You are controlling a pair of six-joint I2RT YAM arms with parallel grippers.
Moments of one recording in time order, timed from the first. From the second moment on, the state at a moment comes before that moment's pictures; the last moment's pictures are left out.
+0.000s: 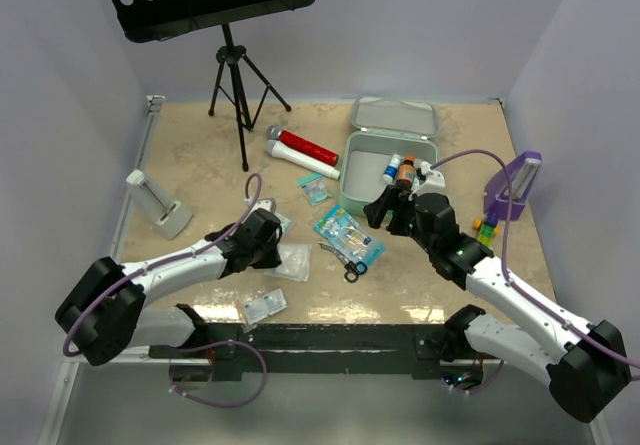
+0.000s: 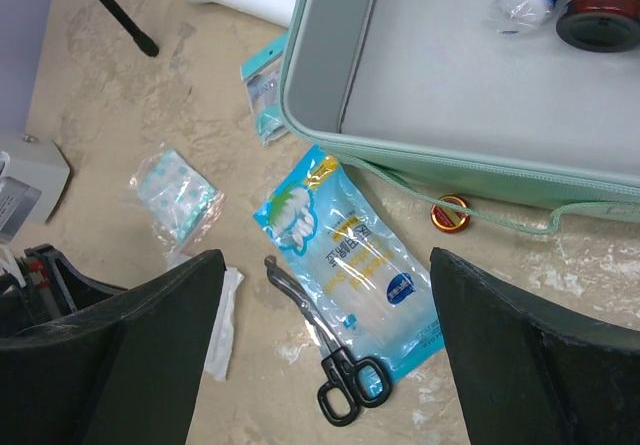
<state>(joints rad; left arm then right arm) -0.71 1.26 0.56 -0.29 -0.15 -0.73 0.59 0.92 0.58 -0.09 0.17 0.67</state>
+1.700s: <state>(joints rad) -0.68 2.17 1.73 -0.17 0.01 -0.44 0.59 0.81 0.71 -0.19 0.34 0.69</state>
